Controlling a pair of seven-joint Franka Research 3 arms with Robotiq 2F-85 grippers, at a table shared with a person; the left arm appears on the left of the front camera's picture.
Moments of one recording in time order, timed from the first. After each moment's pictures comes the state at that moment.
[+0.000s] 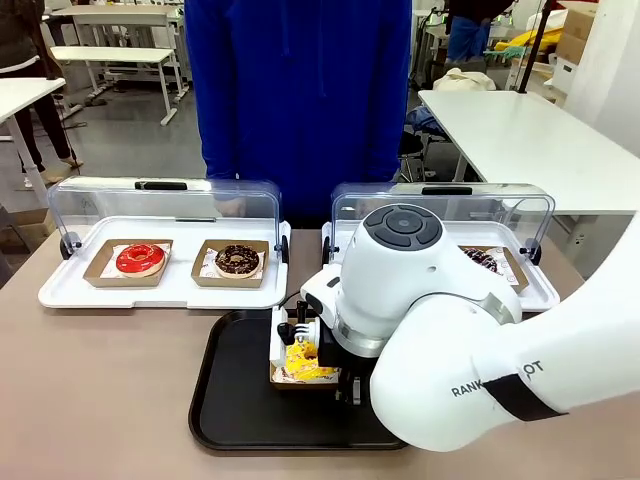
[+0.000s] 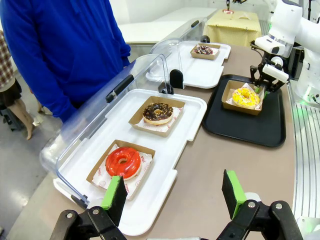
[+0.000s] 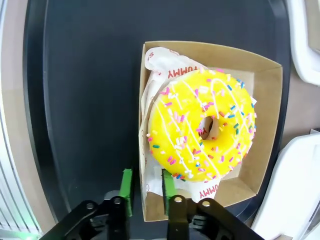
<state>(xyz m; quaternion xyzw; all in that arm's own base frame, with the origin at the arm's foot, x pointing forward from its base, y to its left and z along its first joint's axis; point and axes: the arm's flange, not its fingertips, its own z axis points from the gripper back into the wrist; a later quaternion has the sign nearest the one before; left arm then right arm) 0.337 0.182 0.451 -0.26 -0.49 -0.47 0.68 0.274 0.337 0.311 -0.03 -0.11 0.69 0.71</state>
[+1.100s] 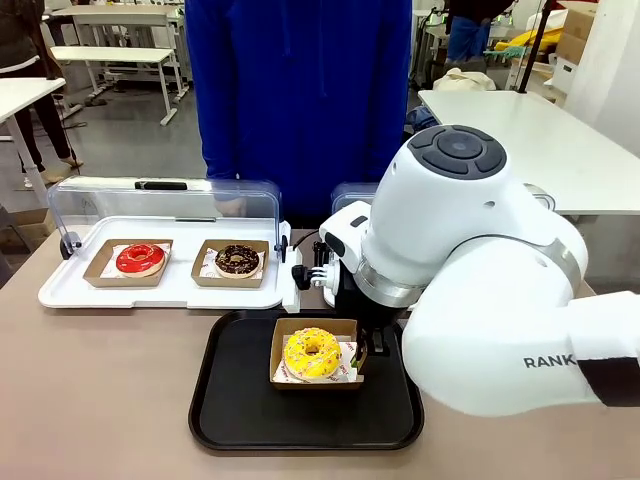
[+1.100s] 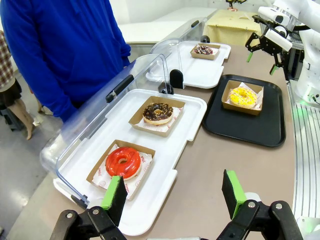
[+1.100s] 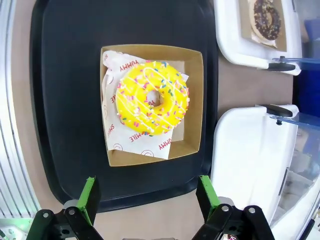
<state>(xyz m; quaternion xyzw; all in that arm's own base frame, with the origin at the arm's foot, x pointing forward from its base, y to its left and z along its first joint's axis) 0.337 0.182 0.451 -0.26 -0.49 -0.47 0.68 0.273 0.318 0.396 -0.07 -0.16 0.68 0.71</state>
